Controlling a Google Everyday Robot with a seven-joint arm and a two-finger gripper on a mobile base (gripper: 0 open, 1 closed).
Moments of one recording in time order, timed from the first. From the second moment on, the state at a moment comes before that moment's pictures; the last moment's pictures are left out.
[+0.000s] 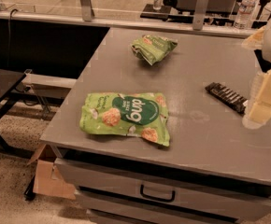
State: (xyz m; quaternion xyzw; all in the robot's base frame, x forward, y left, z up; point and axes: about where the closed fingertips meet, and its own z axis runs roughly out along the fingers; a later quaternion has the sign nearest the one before) arm 0.438 -0.217 0.976 -0.60 0.78 -0.03 0.16
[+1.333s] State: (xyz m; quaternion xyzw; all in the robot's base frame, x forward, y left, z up) arm 0.492 -0.294 0.958 -0.44 0.82 0.01 0.36
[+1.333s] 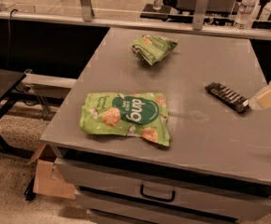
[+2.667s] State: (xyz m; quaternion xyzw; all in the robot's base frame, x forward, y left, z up) arm 0.545 -0.316 0.839 -0.32 0.84 0.12 0.41
